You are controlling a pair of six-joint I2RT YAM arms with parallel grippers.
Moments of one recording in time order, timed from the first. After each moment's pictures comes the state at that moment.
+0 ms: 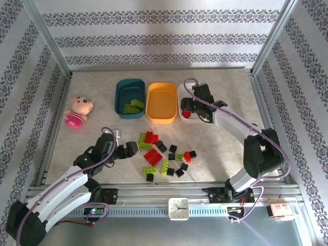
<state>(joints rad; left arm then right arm) -0.59 0.74 0.37 -0.39 0.07 -0.71 0.41 1.55 1.08 -0.34 0.04 0.44</state>
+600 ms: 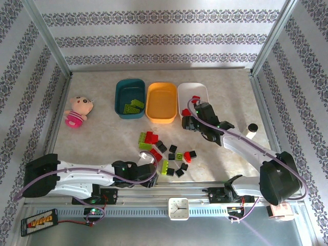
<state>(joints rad) -1.31 1.24 0.55 -0.46 -0.27 -0.91 0.50 1.28 0.79 -0.30 0.04 0.48</state>
